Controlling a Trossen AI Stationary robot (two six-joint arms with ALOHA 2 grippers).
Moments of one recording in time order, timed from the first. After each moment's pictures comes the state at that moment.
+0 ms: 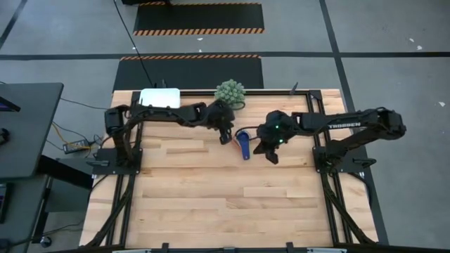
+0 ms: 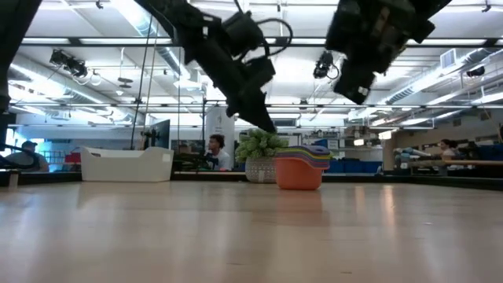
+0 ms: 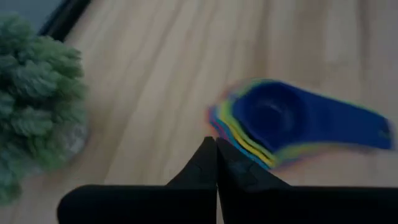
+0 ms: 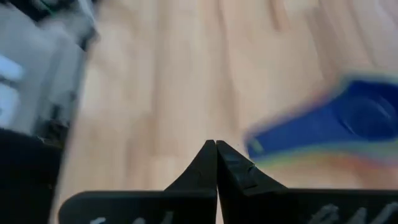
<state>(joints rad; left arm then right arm) 0.26 1.84 1.27 -0.20 -0.03 -0.01 -0.15 1.23 0.80 -0.35 -0.38 0.21</state>
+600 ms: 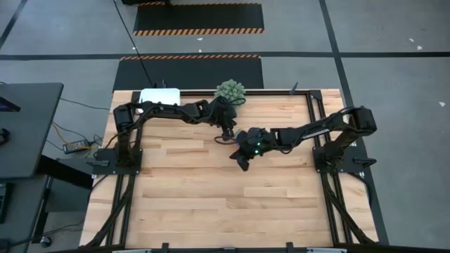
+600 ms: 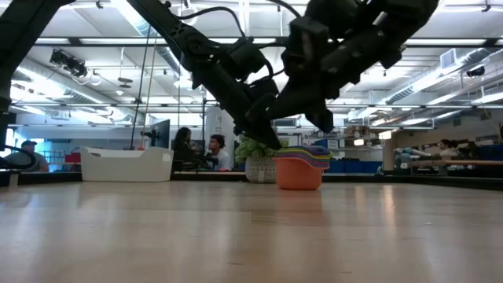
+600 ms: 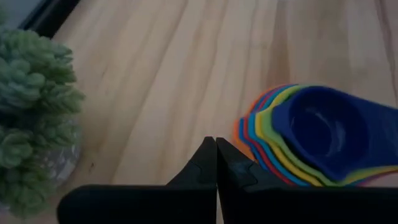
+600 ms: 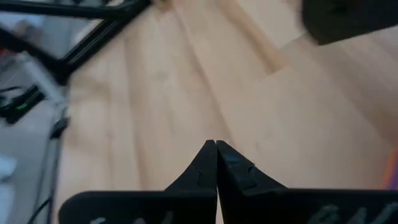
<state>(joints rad) 0.34 1.95 1.27 -0.05 0.08 0.04 -0.01 1.59 0.83 0.18 -0.11 0.60</state>
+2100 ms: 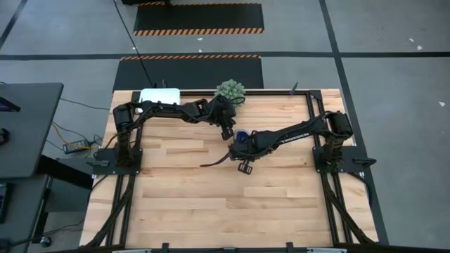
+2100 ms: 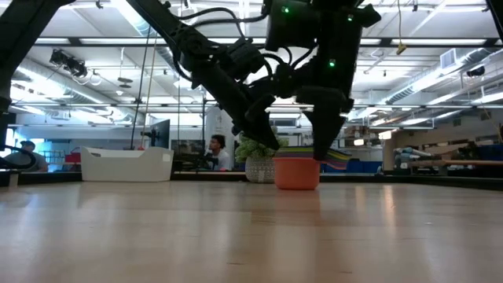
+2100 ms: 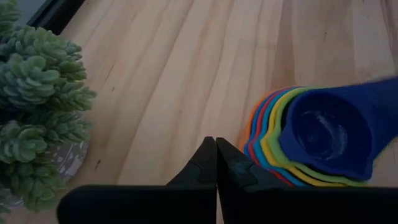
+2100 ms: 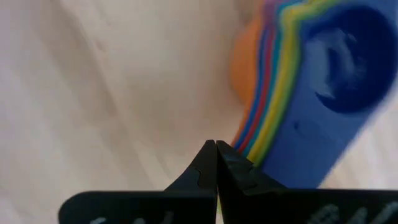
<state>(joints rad) 0.35 1.95 1.27 -0.06 0.08 0.04 0.07 1.86 1.31 -0.85 0.26 0.47</state>
